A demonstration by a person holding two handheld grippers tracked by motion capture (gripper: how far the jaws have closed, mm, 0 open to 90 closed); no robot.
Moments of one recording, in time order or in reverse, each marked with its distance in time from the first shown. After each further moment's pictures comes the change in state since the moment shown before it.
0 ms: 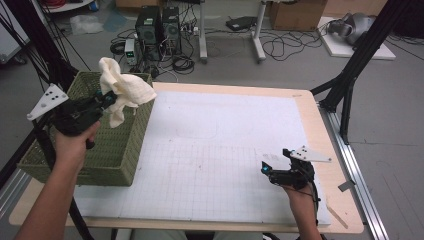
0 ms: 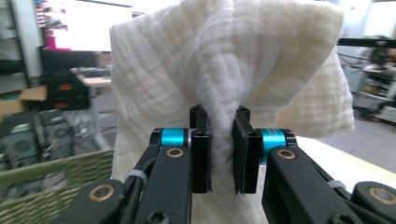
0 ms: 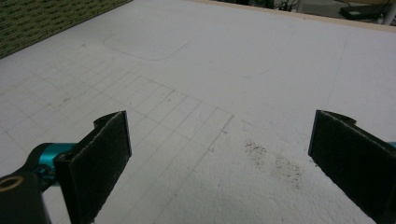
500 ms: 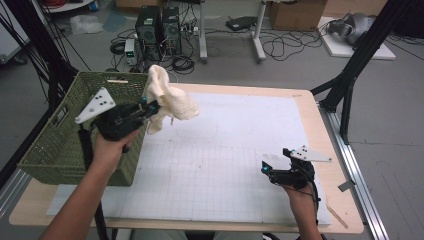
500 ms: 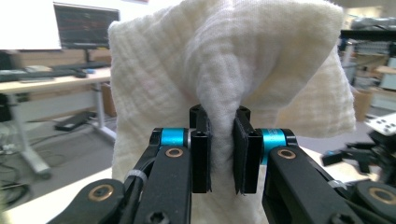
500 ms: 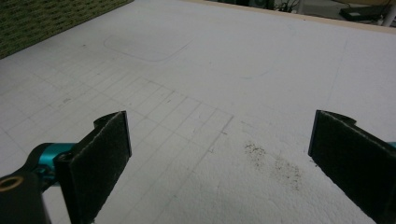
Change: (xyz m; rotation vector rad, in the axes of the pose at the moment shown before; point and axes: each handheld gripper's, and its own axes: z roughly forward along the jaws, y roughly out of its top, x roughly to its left) left arm -0.065 -0.012 0.048 0.034 -0.215 0.005; right arm 0.000 0.001 0.001 0.002 0.001 0.003
